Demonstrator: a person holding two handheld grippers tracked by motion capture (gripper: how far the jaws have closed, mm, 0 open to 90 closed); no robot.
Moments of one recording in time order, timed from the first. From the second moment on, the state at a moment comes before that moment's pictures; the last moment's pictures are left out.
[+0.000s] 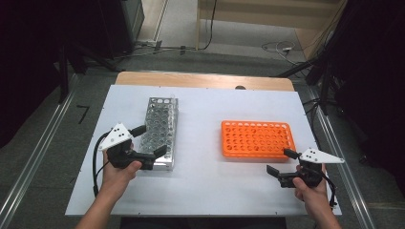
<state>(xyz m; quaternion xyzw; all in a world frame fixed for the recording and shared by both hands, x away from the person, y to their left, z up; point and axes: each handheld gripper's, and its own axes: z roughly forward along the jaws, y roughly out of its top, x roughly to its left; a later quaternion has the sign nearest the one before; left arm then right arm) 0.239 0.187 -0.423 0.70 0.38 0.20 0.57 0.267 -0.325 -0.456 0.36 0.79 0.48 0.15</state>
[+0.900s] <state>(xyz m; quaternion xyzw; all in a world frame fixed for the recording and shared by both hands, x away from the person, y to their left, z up) 0.195 0.263 -0.453 0.67 0.40 0.21 0.59 0.269 -0.340 -0.458 0.37 0.78 0.48 0.16</state>
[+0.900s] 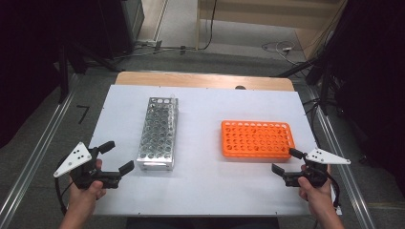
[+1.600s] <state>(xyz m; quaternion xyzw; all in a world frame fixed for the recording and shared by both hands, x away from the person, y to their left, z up) 0.199 0.259 -0.457 0.67 0.40 0.21 0.59 0.271 -0.344 -0.461 0.38 0.77 0.48 0.16</state>
